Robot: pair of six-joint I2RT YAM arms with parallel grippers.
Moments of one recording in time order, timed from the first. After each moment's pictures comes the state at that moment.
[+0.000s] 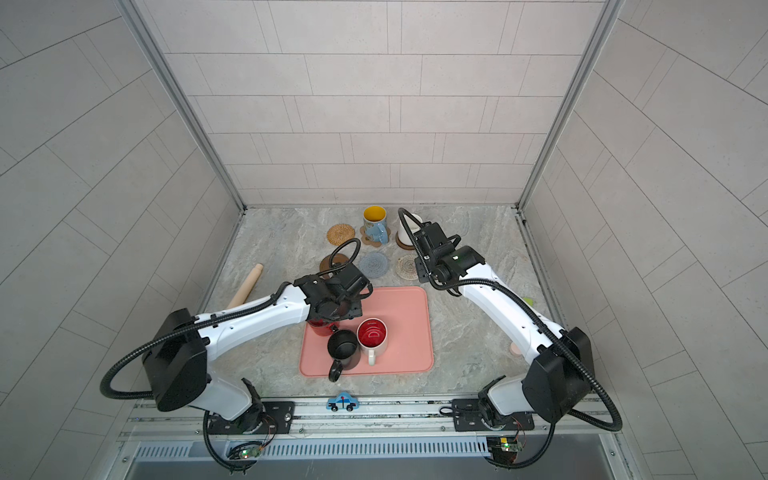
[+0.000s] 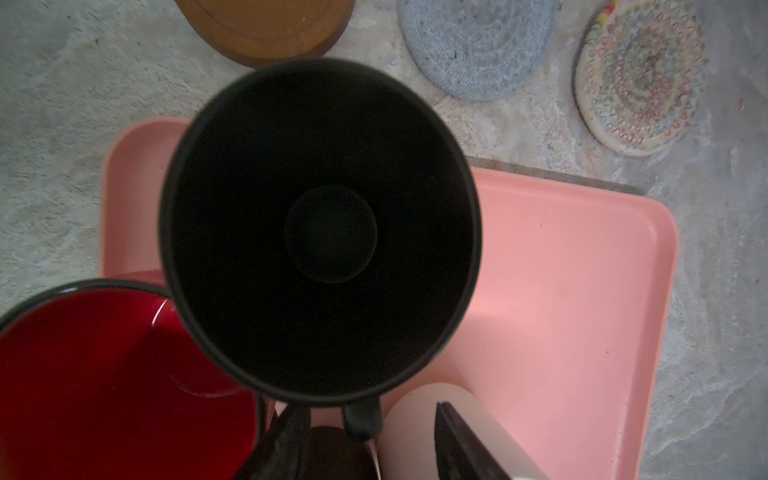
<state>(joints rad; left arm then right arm) -0.85 1.55 1.10 -0.78 -0.23 -0.99 0.48 1.39 1.25 -0.81 0.26 0.22</state>
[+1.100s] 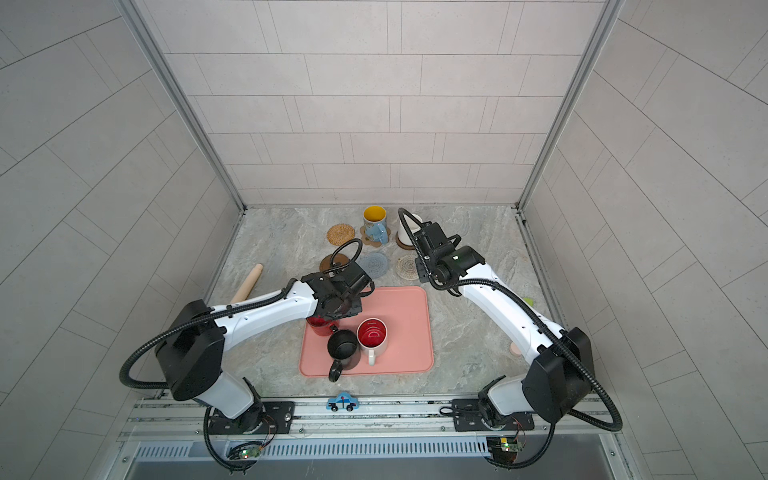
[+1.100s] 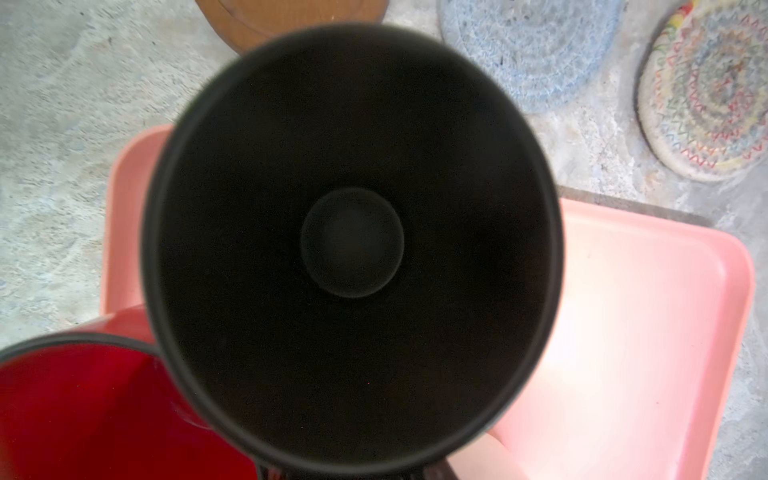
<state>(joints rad) -0.81 1.61 1.11 -0.76 -0.26 -0.99 0.48 1.39 1.25 -0.82 0.28 0.21</state>
